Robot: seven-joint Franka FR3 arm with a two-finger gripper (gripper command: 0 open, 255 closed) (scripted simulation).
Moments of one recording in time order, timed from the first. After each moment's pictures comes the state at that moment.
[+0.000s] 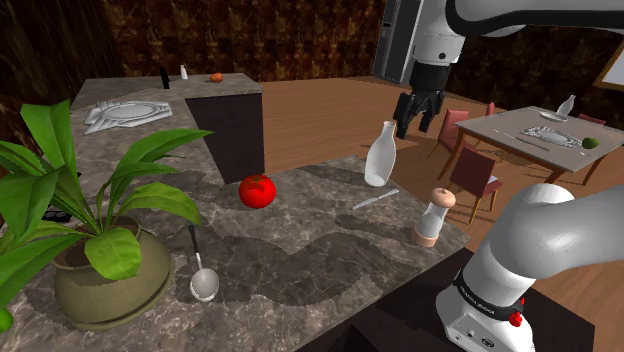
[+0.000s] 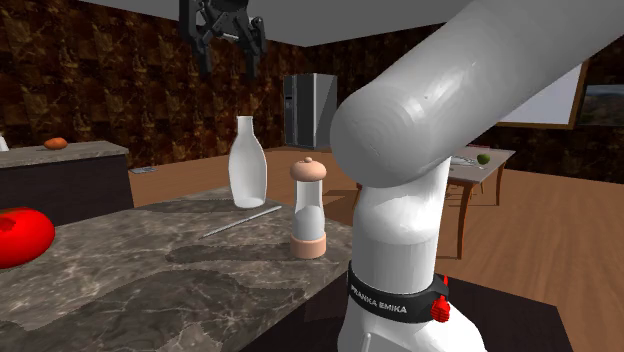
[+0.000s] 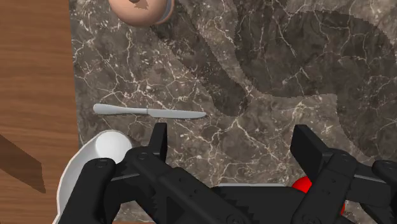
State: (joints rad) arm 0.00 -0.82 -0.03 -2.43 0.00 1.58 0.10
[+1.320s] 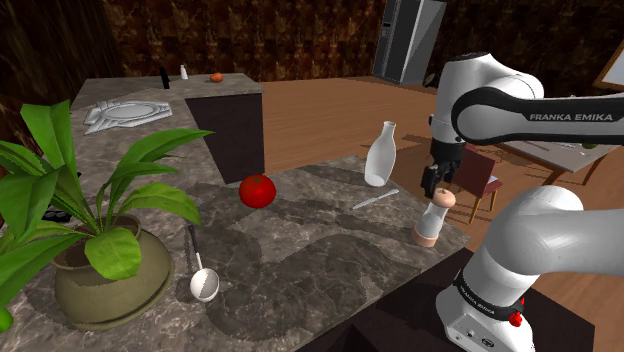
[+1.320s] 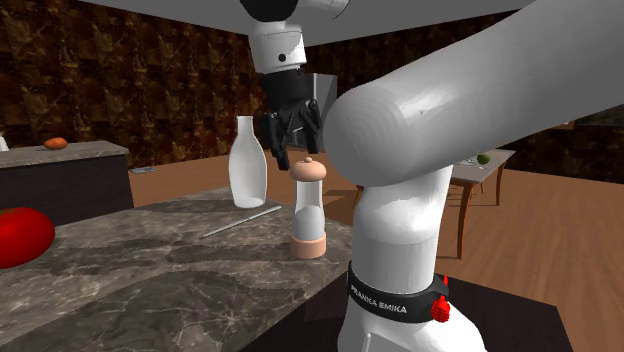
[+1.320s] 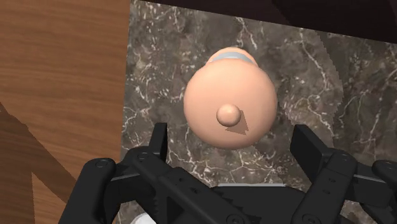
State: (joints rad) arm -0.10 -1.10 -0.08 -2.94 -0.25 1.74 0.00
